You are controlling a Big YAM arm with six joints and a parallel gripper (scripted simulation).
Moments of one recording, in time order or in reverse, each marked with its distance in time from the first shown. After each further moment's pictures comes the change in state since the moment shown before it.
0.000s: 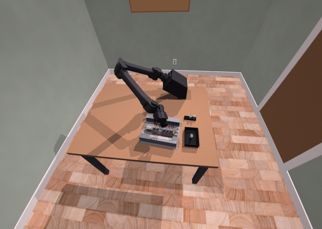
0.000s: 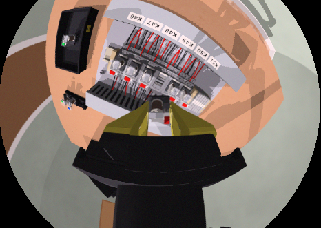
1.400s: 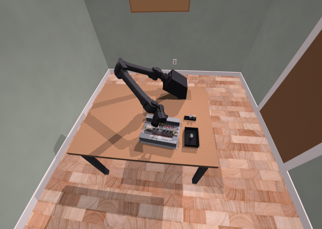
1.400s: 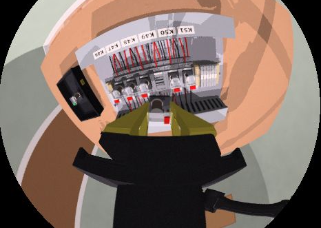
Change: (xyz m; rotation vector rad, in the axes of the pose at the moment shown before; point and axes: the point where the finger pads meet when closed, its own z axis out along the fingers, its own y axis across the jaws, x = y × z) arm 0.000 0.000 0.000 0.000 0.000 0.685
